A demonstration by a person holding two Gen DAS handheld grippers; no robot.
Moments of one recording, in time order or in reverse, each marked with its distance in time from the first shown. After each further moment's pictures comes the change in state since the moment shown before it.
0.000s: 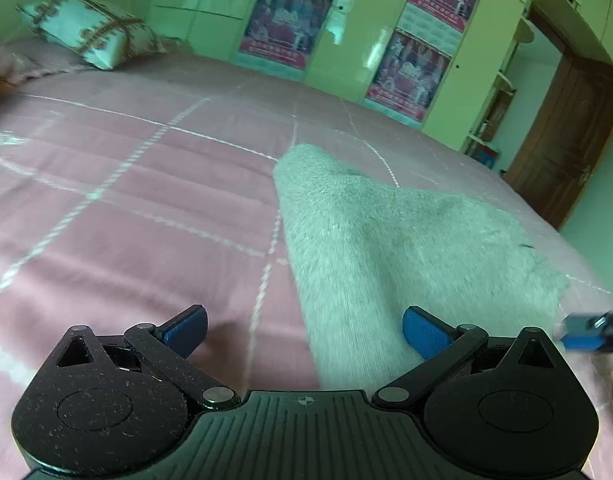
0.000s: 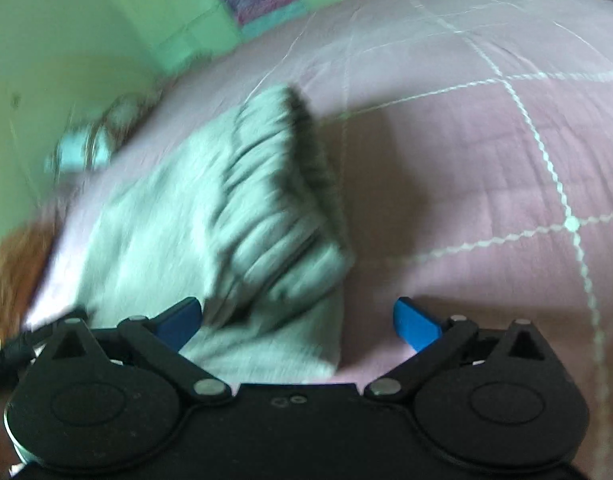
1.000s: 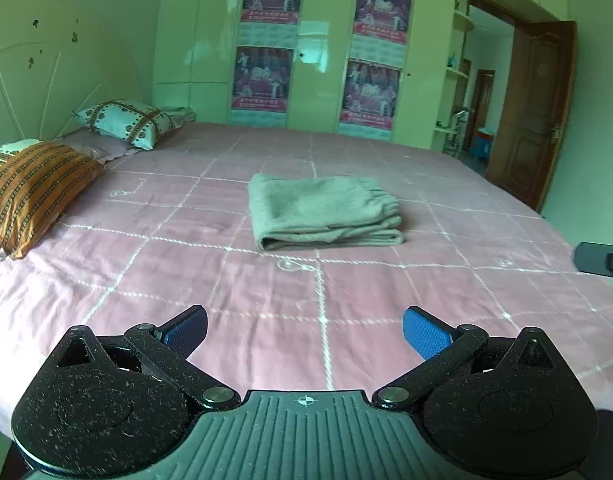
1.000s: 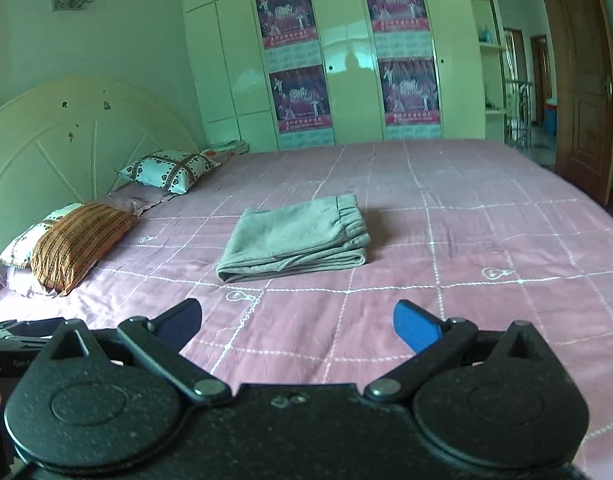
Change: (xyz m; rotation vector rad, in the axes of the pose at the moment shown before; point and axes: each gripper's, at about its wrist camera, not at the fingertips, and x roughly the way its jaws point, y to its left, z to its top) left arm -0.396 -0.119 -0.145 0.193 -0.092 0.077; right arm -0.340 0.132 -0.235 -0.248 -0.378 -0.130
